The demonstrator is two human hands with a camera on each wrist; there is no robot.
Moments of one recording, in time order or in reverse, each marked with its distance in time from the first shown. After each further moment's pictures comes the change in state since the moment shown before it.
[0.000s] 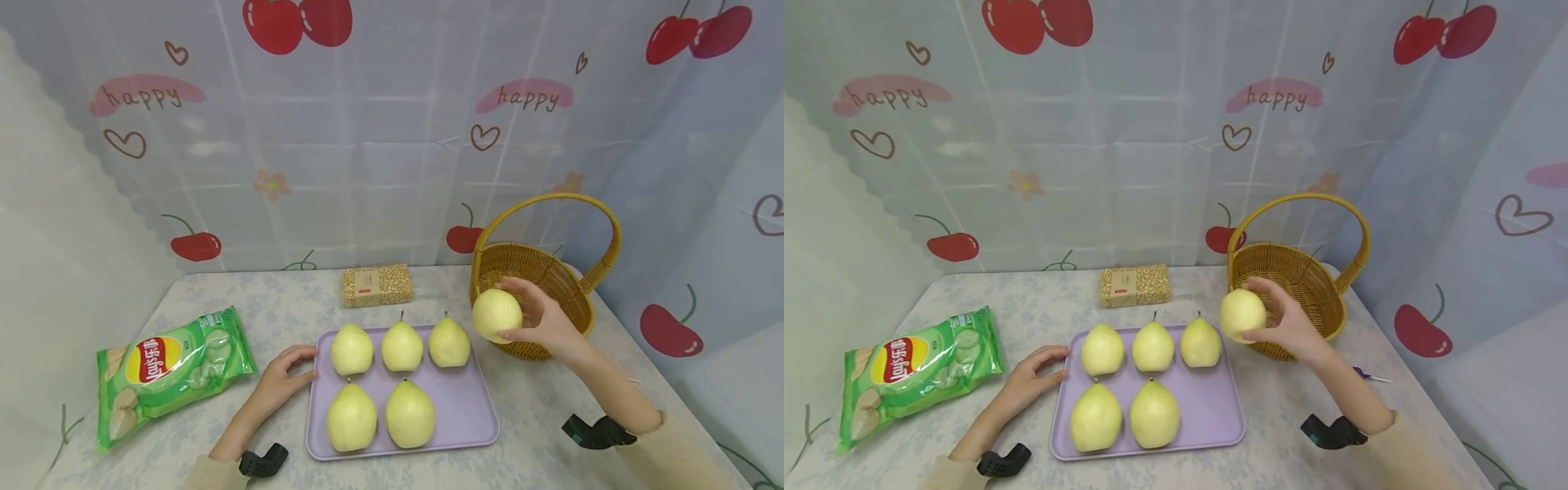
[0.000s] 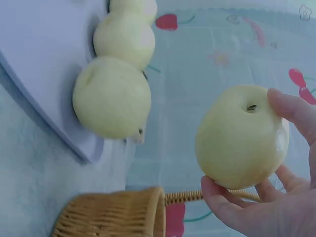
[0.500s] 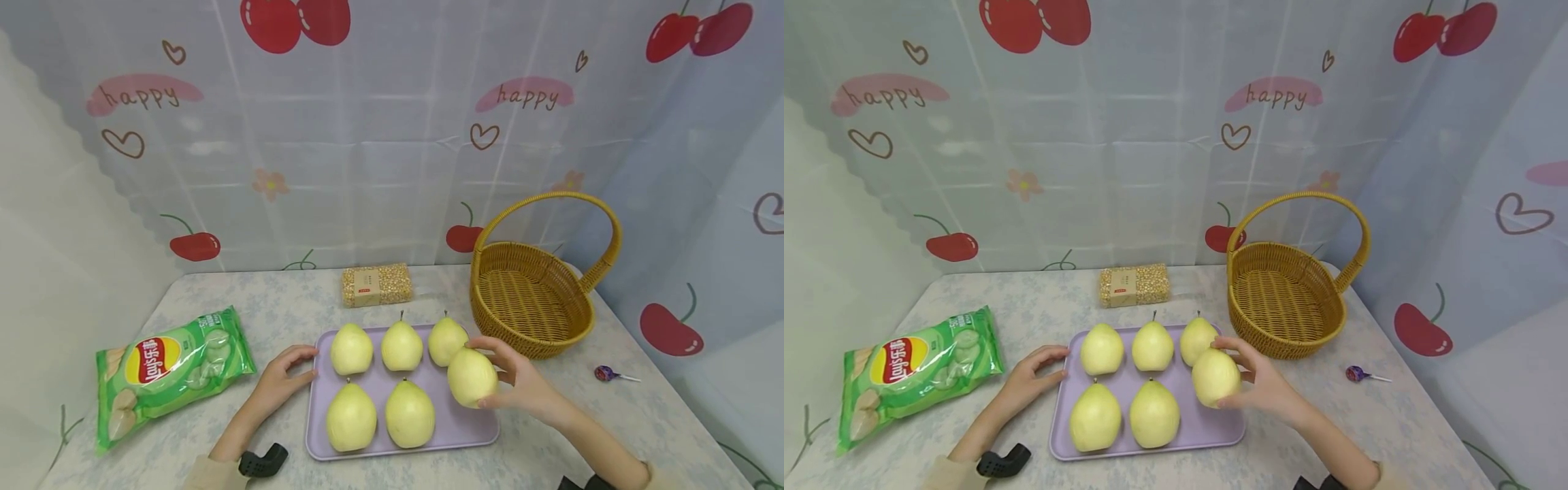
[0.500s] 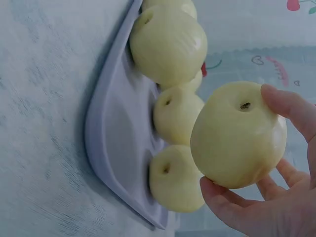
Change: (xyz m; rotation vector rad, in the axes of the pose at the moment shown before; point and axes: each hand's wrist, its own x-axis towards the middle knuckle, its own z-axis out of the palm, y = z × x) left_hand 0.001 -0.001 0.000 0.007 -0.007 -0.013; right_hand -0.047 0.022 0.058 0.040 -0.171 0.003
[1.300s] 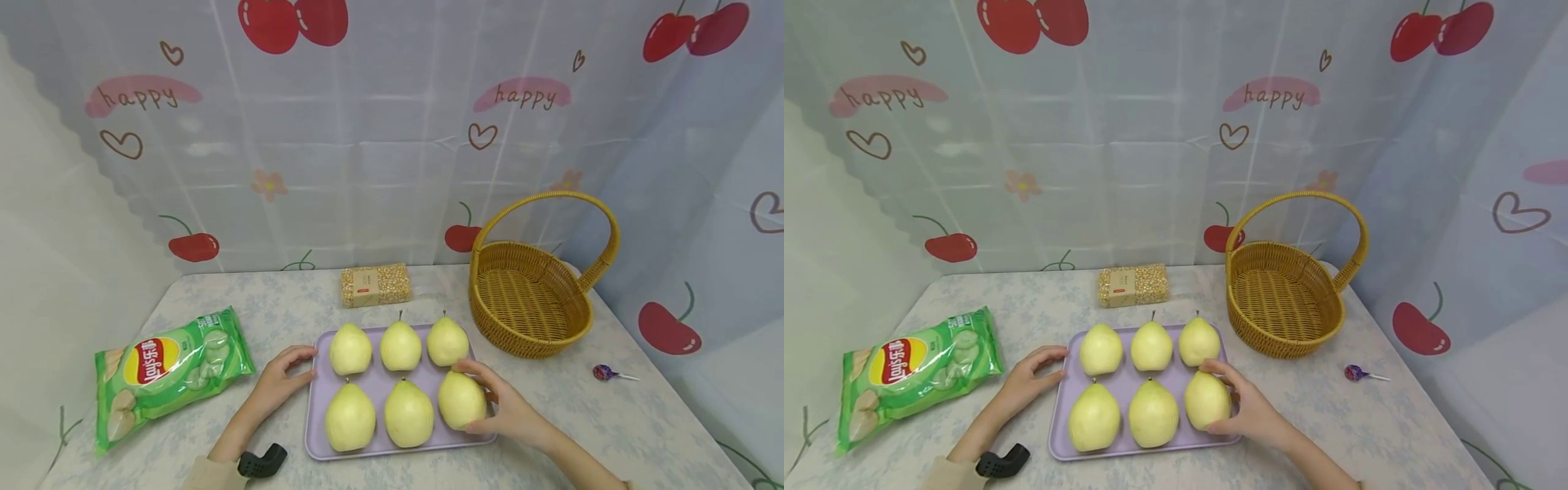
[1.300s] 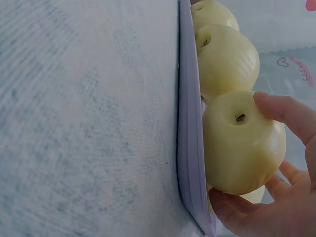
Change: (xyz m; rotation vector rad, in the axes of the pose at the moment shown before) left_hand 0.000 0.002 0.000 0.011 0.000 -0.006; right_hand -0.016 0.027 0.034 -0.066 -0.019 0.053
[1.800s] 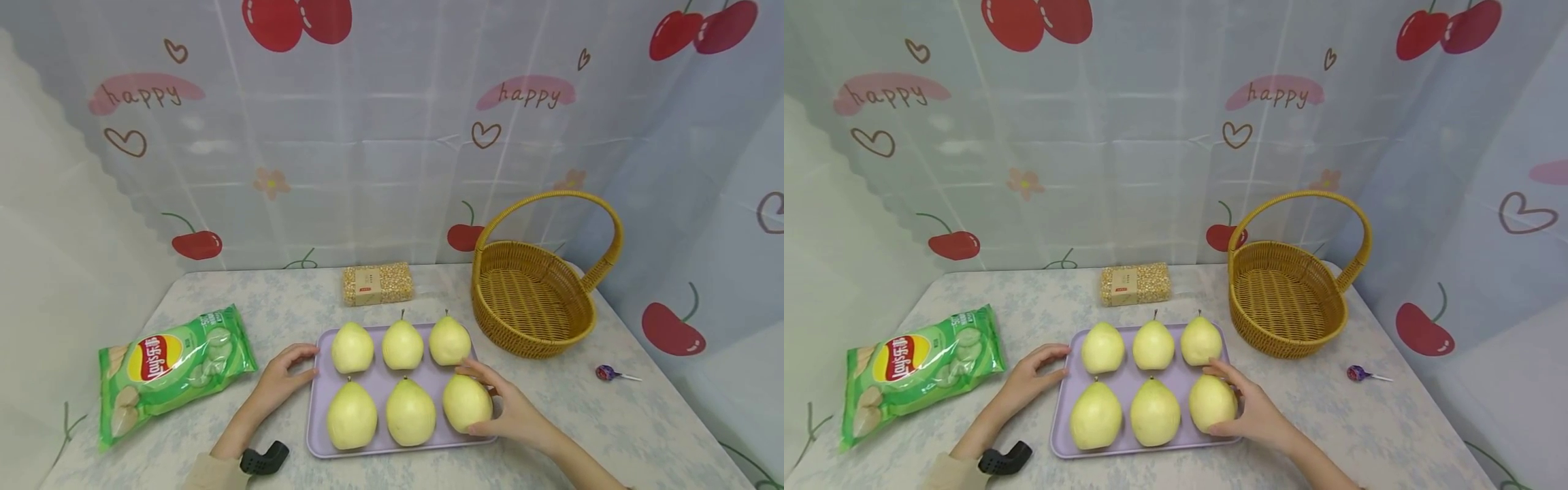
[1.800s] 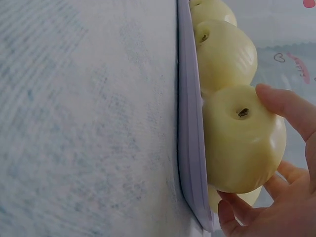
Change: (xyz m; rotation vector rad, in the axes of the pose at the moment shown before) left_hand 0.007 -0.037 0.006 -0.012 0.003 0.003; right_hand -0.003 0.001 0.003 -0.118 0.068 -0.045
